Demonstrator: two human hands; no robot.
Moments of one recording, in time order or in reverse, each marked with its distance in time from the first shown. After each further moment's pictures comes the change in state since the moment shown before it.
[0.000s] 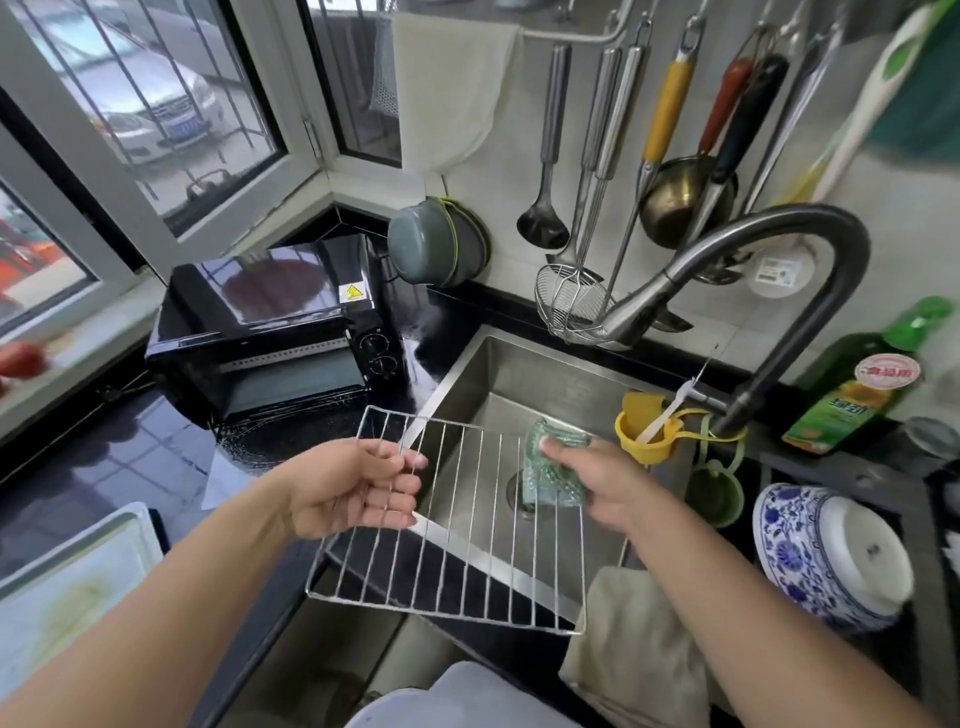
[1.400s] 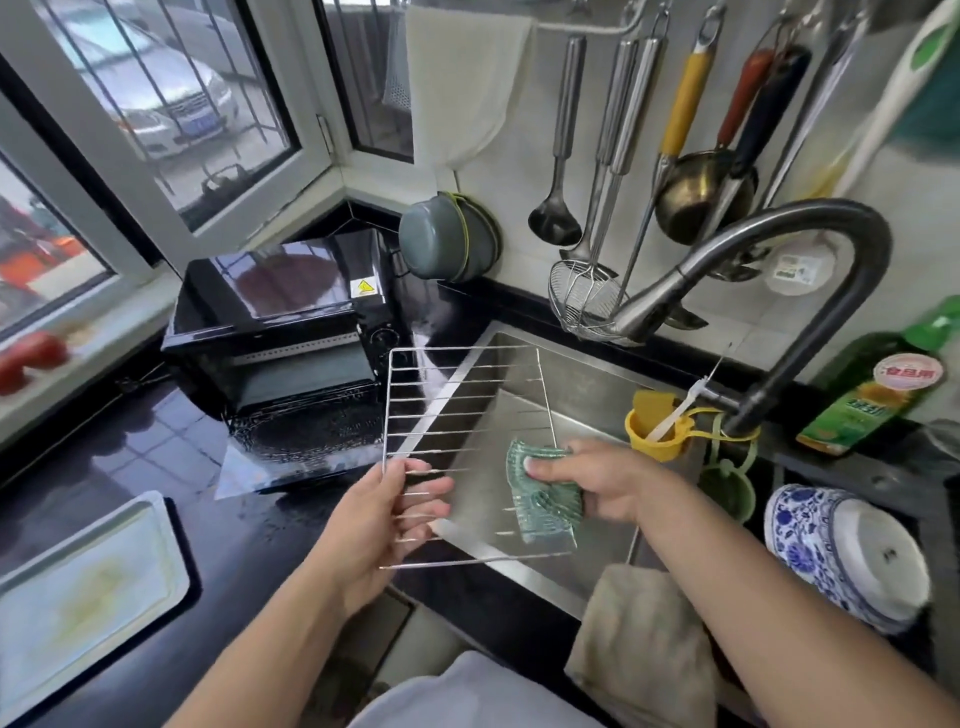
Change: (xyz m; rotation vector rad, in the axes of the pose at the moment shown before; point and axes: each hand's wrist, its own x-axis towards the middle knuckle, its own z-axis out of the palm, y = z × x) left_hand -0.014 -0.059 0.053 -0.255 0.367 0.292; right_hand -0.018 -0.017 0.013 -0.175 -0.253 0.165
